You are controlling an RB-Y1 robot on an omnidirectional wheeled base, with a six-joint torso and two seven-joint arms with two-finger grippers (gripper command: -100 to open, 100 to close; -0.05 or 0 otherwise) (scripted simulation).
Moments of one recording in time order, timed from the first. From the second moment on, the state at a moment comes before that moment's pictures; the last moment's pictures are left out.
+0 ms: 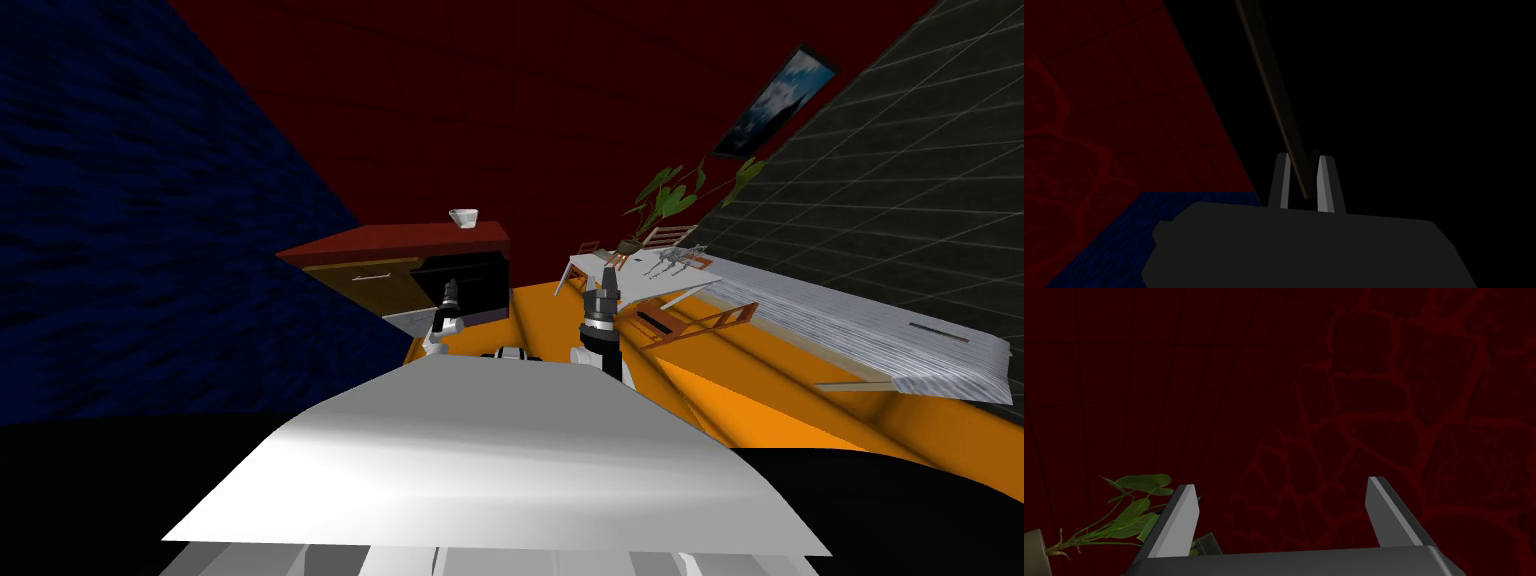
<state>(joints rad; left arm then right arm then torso) 0.02 0.05 0.20 -1.50 0.25 -0.31 -0.55 0.48 -0.03 0.02 -2.24 0.04 -0.49 0.08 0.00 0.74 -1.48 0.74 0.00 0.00</state>
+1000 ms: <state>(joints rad) -0.09 0.06 0.27 -1.39 0.50 -0.33 -0.81 0.48 -0.03 0.02 -2.24 0.04 -0.49 0.08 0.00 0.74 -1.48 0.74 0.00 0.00</state>
